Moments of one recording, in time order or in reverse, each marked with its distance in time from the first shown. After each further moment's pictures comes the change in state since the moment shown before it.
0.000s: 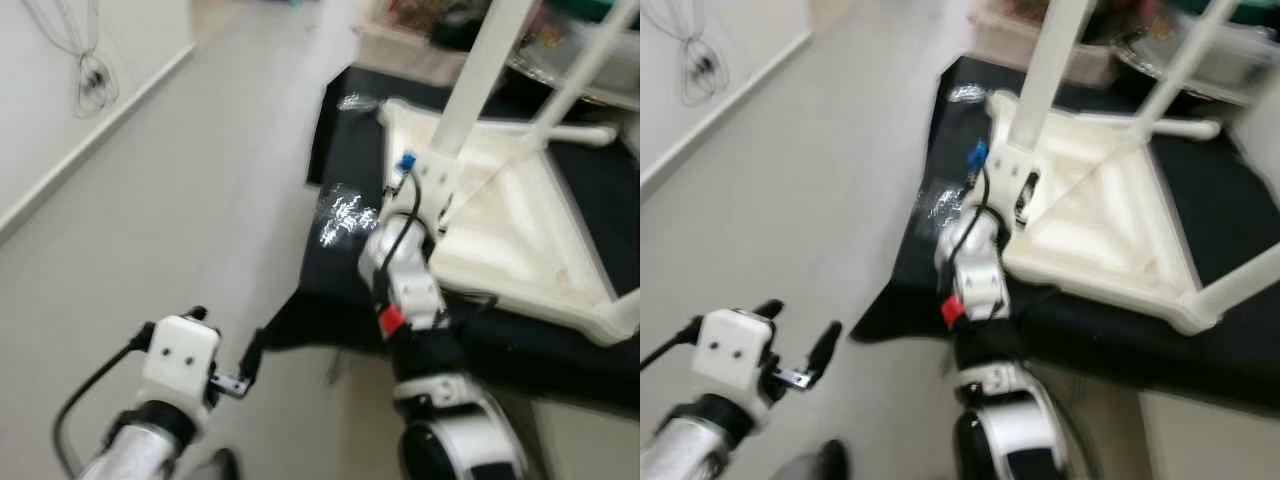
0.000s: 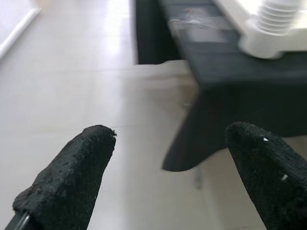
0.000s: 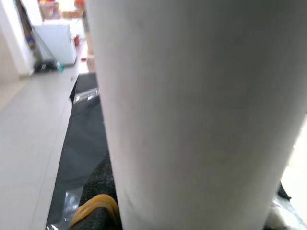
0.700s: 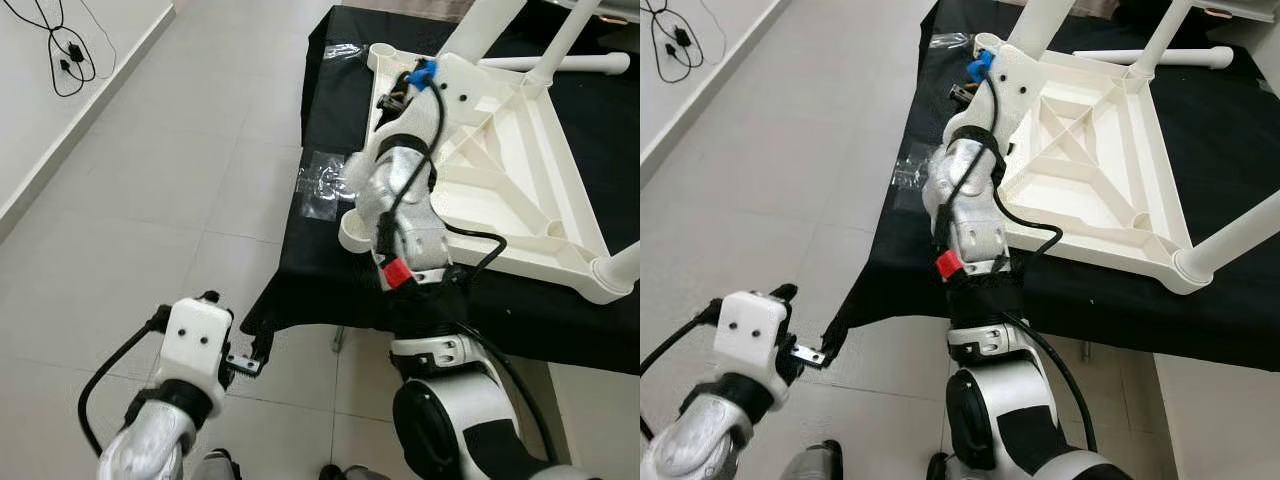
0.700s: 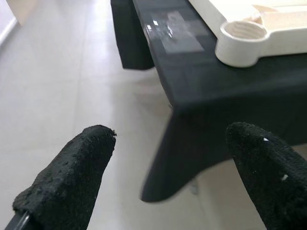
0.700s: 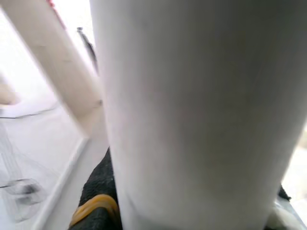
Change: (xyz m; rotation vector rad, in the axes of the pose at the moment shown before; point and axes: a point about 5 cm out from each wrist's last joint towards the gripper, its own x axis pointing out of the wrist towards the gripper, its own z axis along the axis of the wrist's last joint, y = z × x) left arm 0.019 0.005 0.009 0.058 -0.059 -0.010; right arm 0.001 0.031 0.057 0.346 -0.032 0.308
